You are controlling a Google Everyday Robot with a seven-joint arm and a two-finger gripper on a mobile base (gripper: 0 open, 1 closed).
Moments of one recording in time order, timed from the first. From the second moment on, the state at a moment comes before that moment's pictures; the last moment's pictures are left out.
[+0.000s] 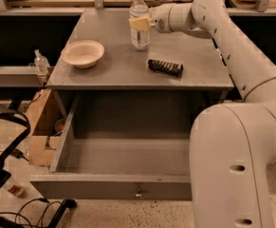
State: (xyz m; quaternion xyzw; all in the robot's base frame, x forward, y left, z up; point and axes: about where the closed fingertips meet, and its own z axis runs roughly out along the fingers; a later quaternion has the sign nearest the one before) arm 0.871 -0.027 0.920 -0.40 0.69 0.23 0.56
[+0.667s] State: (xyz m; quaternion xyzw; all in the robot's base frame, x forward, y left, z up) arm 0.872 -0.021 0.917 -0.40 0.69 0.23 0.56
